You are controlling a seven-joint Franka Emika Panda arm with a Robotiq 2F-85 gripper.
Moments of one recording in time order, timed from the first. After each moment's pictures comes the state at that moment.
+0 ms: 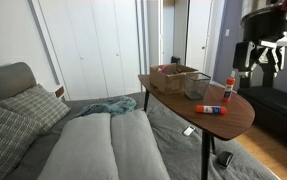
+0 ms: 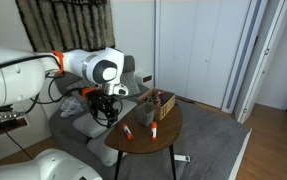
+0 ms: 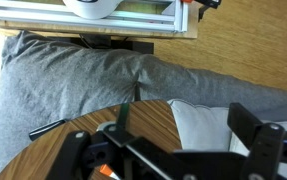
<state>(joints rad) 0.12 -0.83 0.07 -2.59 0.23 1.55 0.10</state>
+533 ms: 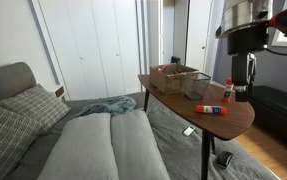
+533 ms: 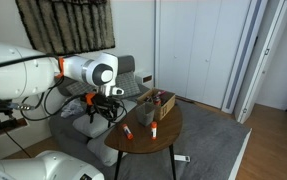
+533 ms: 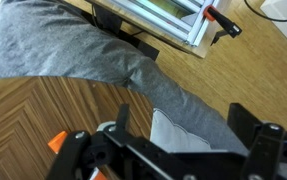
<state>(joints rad) 0.21 -0.73 0.12 -2.59 0.21 1.63 -0.20</state>
